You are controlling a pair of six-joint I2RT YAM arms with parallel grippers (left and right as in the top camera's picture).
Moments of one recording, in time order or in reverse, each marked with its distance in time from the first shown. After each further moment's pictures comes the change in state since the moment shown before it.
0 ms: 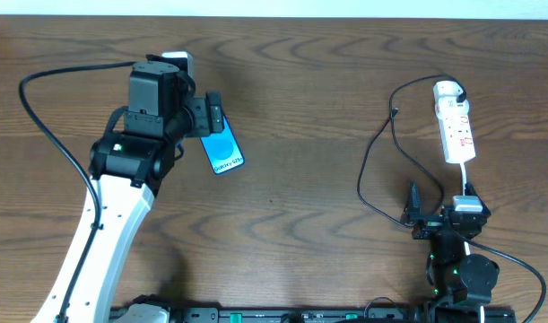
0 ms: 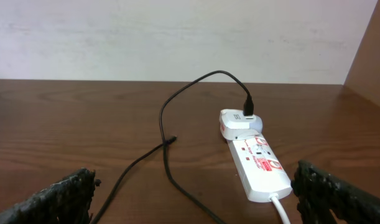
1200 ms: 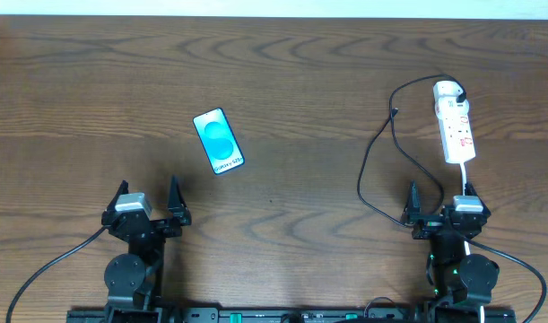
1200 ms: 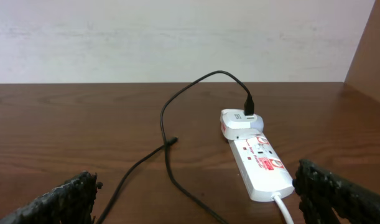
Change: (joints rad) left arm 0.132 -1.301 -1.136 0.523 -0.133 0.082; right arm 0.000 0.000 0.000 0.001 0.000 0.000
